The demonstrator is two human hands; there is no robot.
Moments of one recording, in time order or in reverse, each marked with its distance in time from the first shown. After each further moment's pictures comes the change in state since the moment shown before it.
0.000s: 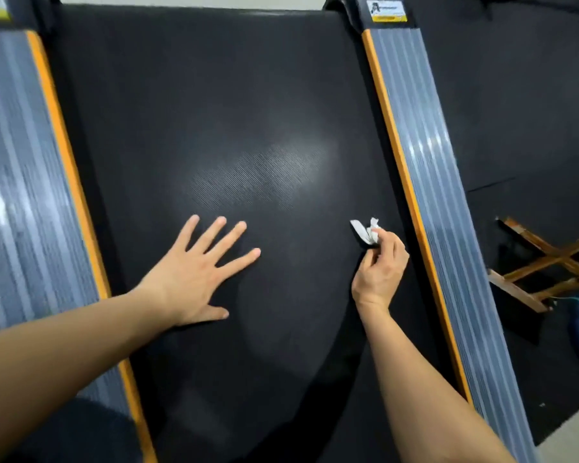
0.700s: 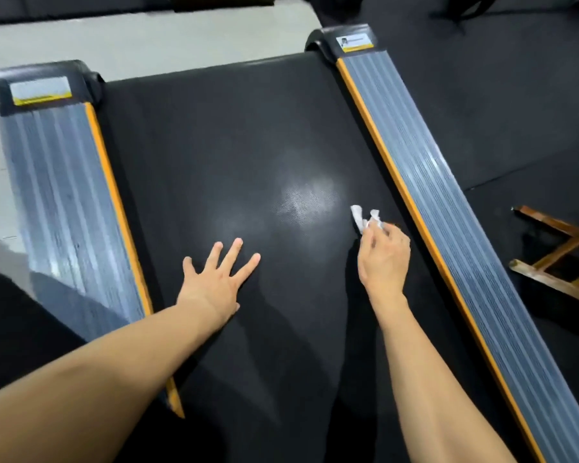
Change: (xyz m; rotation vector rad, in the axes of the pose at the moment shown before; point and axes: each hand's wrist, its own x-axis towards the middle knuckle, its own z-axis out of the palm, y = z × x) left_hand -0.020 0.044 -0.022 -0.064 -0.297 -0.311; right_hand 0.001 -0.014 -0.022 -0.190 -0.051 -0.066
